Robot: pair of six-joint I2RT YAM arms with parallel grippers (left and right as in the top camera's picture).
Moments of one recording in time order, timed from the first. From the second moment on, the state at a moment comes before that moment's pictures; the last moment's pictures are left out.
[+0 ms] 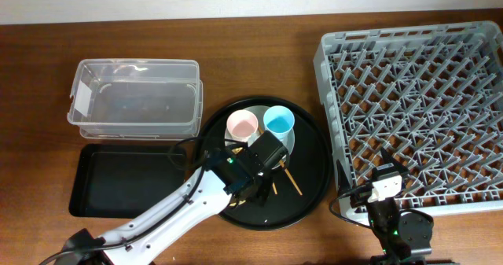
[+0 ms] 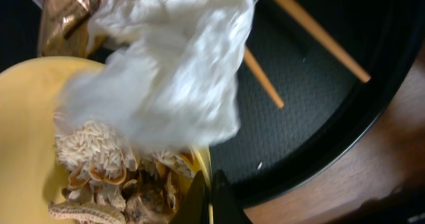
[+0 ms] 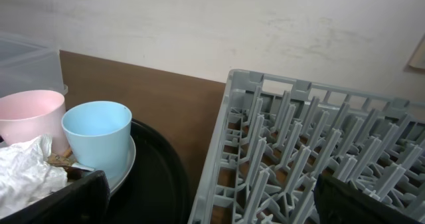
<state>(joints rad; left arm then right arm) -0.84 1.52 1.11 -0.94 -0.03 -0.45 0.05 0.02 0.01 -0.06 -0.15 -0.13</state>
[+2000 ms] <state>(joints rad) 0.96 1.28 0.66 -0.69 1.52 0.12 0.05 0.02 0.01 -0.06 -0.15 -0.13</state>
